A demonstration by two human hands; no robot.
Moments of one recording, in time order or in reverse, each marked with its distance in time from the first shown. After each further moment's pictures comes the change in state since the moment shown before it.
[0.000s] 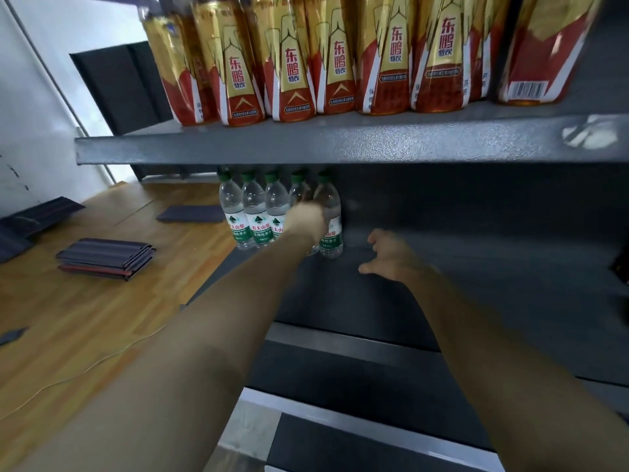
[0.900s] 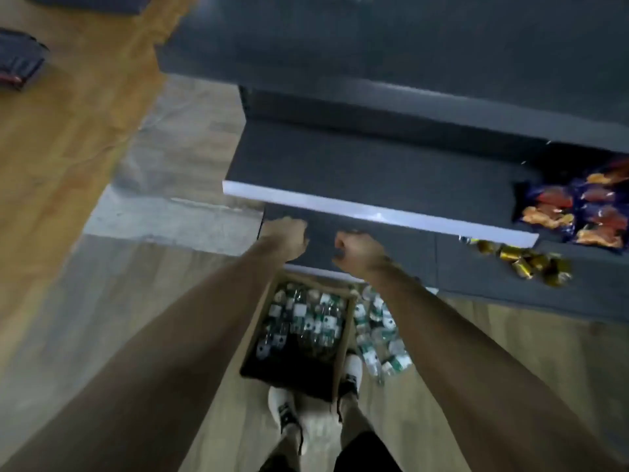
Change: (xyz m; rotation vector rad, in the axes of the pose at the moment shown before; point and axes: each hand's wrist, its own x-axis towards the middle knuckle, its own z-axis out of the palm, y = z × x) left_hand -0.366 -0.138 0.218 0.027 -0.682 0.159; right_hand -0.254 0.015 0.315 -0.251 -0.392 0.133
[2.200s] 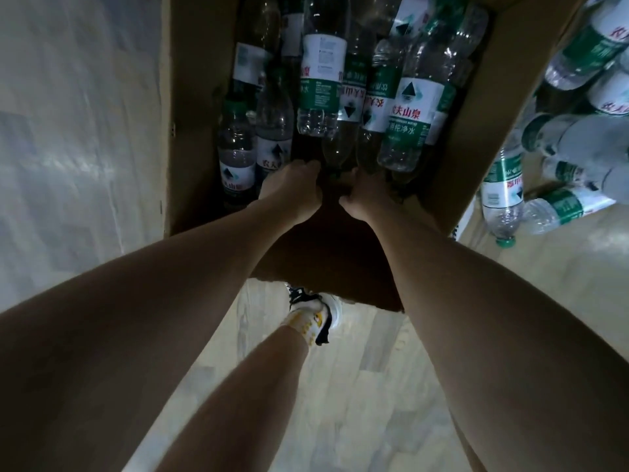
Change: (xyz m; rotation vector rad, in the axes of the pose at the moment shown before) left_hand 0.080 -0.036 0.732 -0.276 -0.552 -0.174; right_hand 0.169 0.211 0.760 0.227 -0.622 0.398
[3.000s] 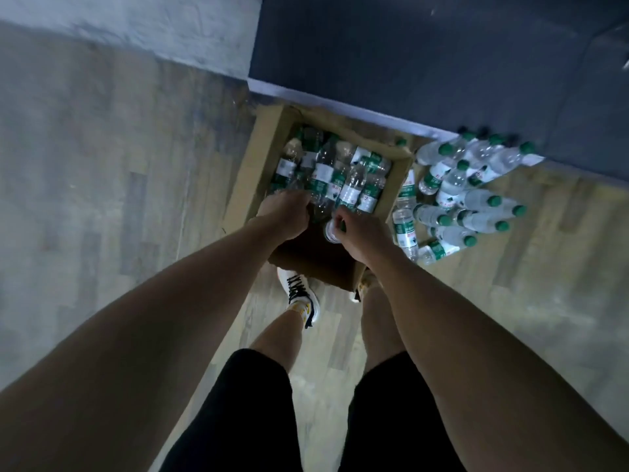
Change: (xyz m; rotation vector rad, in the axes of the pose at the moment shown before) left_hand -0.235 0.062 -0.236 0.003 0.141 0.021; right_hand -0.321 -0.079 -0.188 -0.253 0.220 -0.271
